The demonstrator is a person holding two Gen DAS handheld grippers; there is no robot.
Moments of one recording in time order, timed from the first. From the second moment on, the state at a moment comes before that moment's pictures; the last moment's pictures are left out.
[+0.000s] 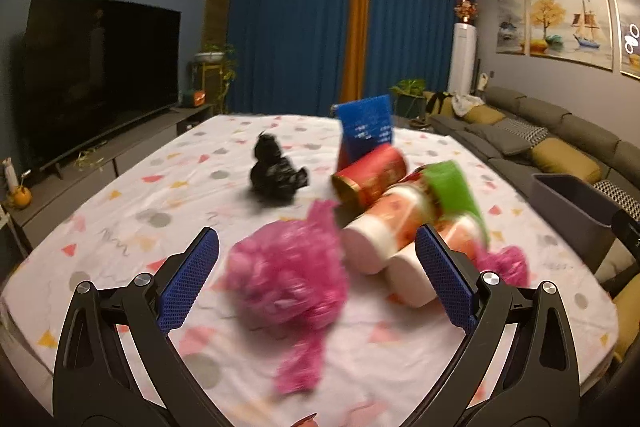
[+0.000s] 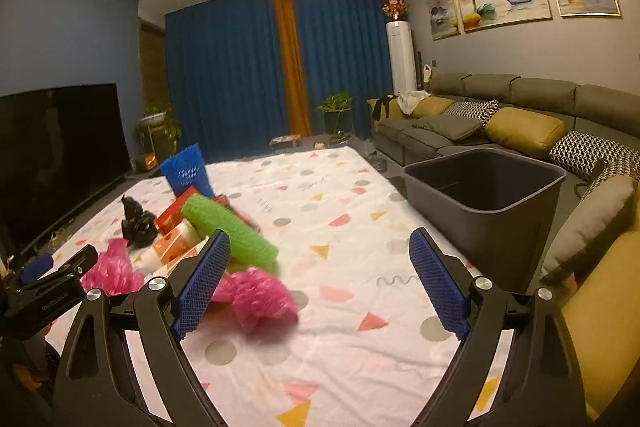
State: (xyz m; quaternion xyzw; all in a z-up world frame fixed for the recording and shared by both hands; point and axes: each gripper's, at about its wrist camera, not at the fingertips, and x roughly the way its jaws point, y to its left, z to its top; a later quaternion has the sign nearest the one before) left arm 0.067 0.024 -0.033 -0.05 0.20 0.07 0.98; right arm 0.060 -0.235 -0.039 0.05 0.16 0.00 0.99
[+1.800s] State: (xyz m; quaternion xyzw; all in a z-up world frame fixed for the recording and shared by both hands) left arm 0.095 0.047 -0.045 -0.09 0.27 -0.03 0.96; right arm 0.140 -0.192 -0.100 0.02 0.32 0.06 0.95
